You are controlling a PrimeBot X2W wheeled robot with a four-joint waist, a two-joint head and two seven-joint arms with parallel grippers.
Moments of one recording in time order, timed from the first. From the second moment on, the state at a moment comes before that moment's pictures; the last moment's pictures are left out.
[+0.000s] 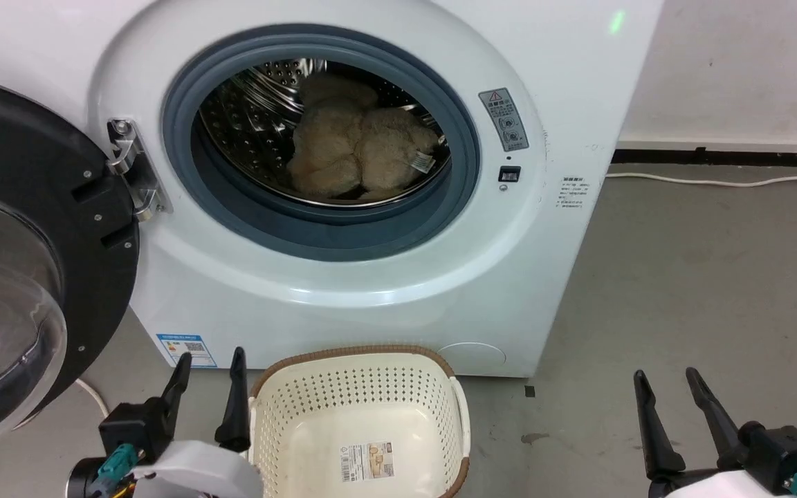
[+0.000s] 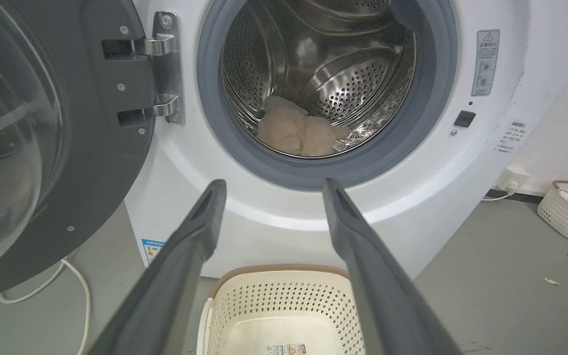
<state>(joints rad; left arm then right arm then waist) -0.03 0.14 -0.08 0.14 -0.30 0.02 -0.16 0.07 -0.05 -0.02 0.07 0.19 0.13 -0.19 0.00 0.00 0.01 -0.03</state>
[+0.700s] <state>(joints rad) 0.02 0.15 -0.09 0.09 -0.29 0.07 -0.14 0.10 -0.05 -0.01 0.06 0.19 0.13 -0.18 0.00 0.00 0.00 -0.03</state>
